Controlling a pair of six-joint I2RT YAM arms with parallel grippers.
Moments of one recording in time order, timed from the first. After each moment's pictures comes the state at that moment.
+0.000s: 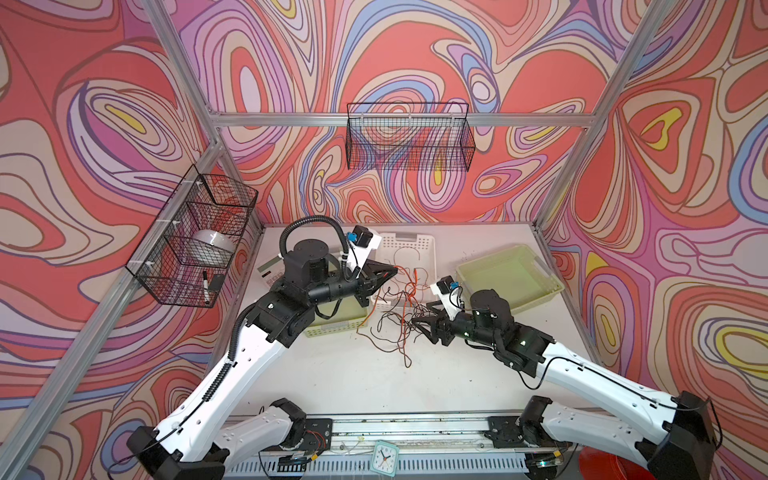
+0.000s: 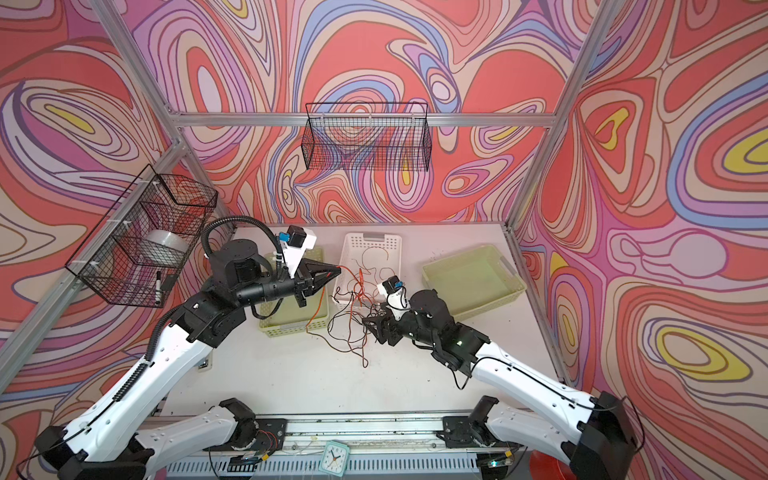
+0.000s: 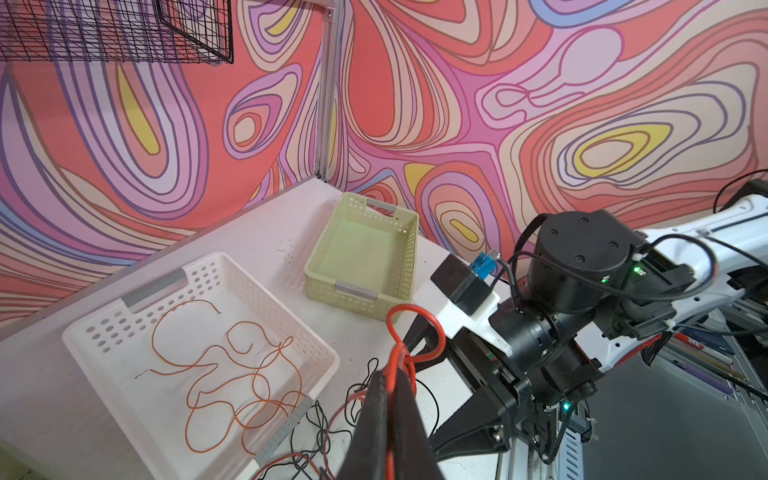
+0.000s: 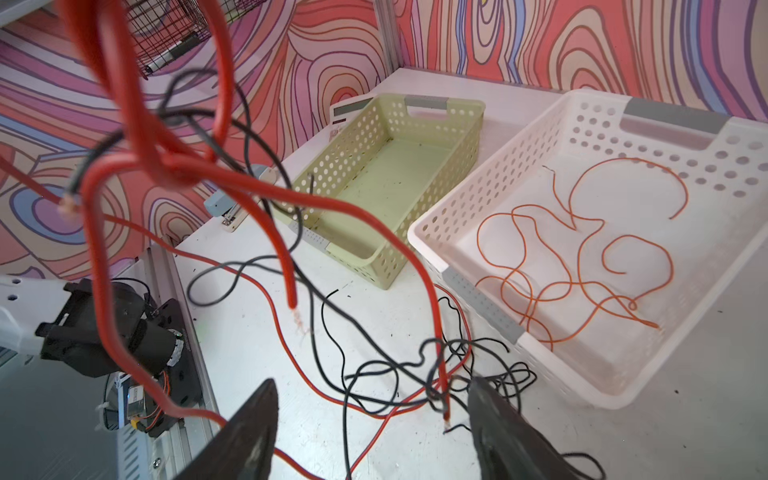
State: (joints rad) left arm -0.55 1.07 1.21 -0.37 0.55 -0.12; right arm 0.77 1.04 0.73 -0.10 -0.20 0.22
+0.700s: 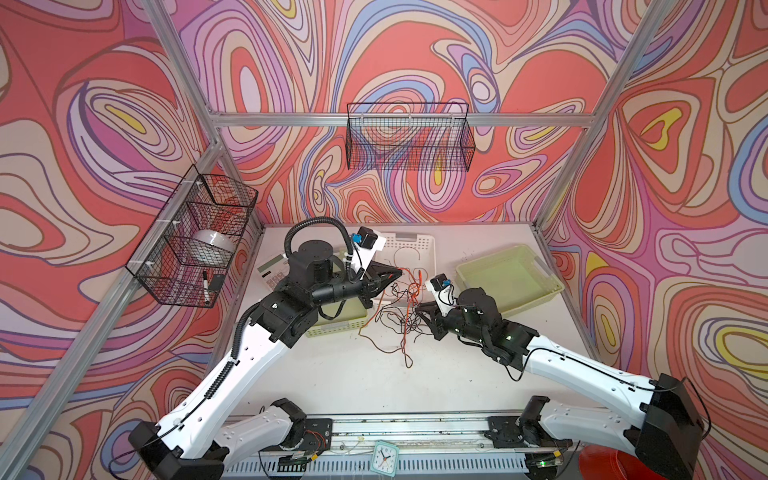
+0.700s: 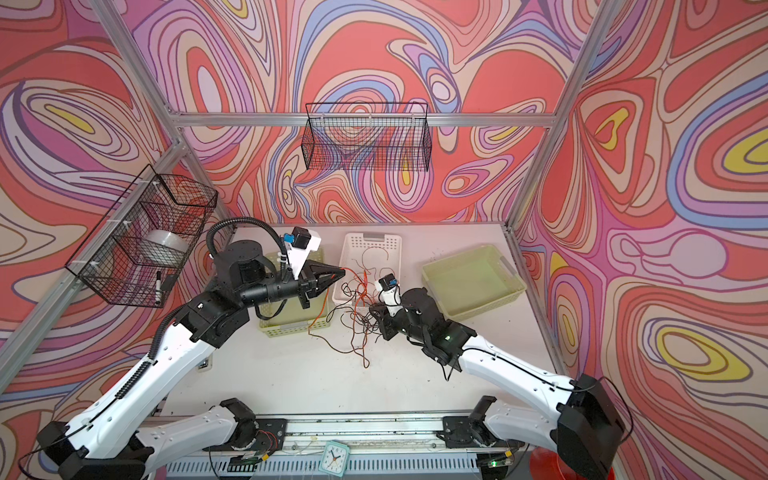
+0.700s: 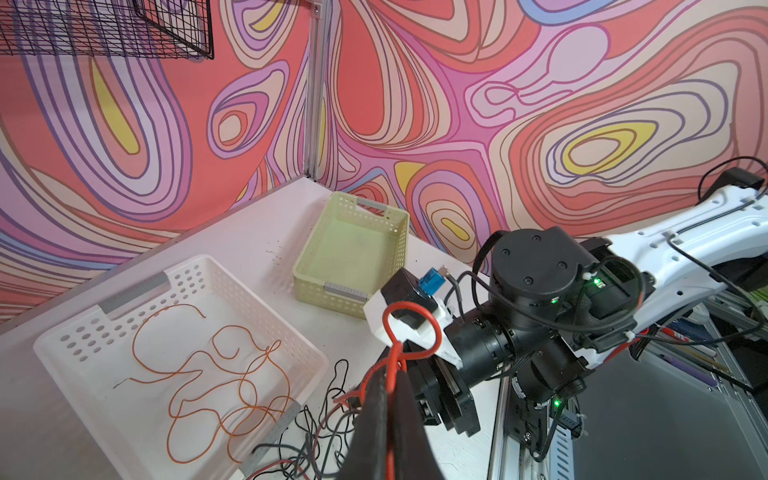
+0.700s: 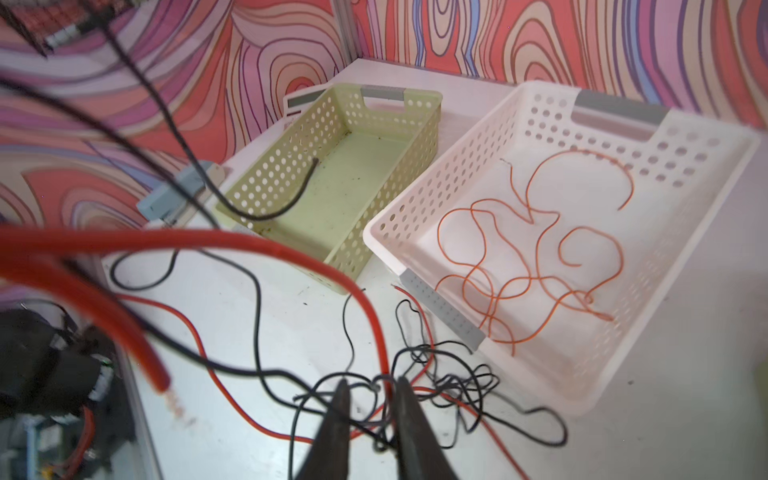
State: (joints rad) left arm -0.58 1.08 1.21 -0.36 0.54 -0.13; right arm 0.77 1.13 0.73 -0.04 -0.10 0.22
